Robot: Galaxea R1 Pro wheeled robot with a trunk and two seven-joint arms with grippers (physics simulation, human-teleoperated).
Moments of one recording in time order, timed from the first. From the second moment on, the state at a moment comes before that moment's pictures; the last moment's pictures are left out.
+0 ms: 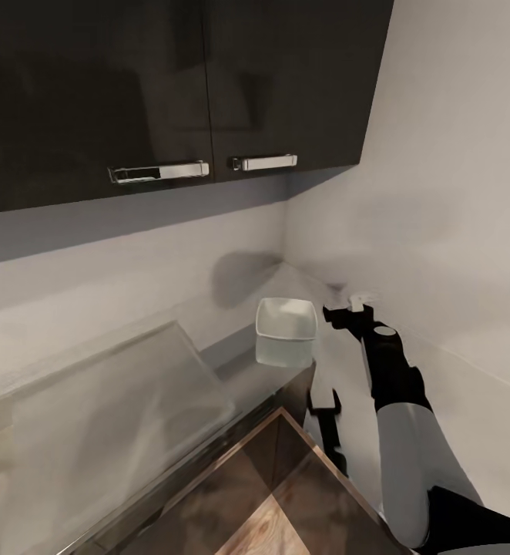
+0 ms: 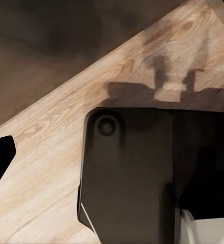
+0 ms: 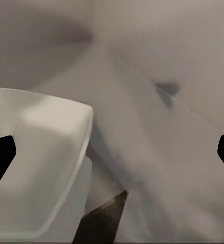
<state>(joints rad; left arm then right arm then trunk) 0.44 -0.03 0.03 -0.68 0.02 -0.49 0.00 -0.90 0.13 -0.38 -0.95 0.51 0.28 0.30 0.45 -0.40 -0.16</state>
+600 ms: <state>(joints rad) 0.44 -0.03 0.03 -0.67 0.02 -0.49 0.00 -0.90 0.13 -0.38 -0.93 0.50 0.33 0.30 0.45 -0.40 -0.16</state>
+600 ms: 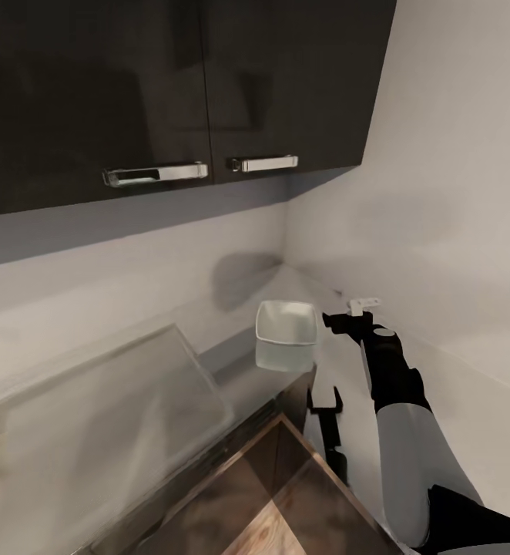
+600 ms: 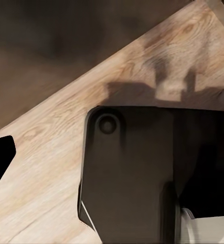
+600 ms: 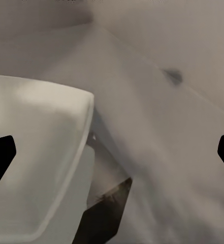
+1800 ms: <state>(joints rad) 0.44 -0.03 0.03 -0.62 0.02 -0.49 0.00 -0.90 0.13 -0.48 -0.88 0.50 0.33 0.30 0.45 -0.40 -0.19</state>
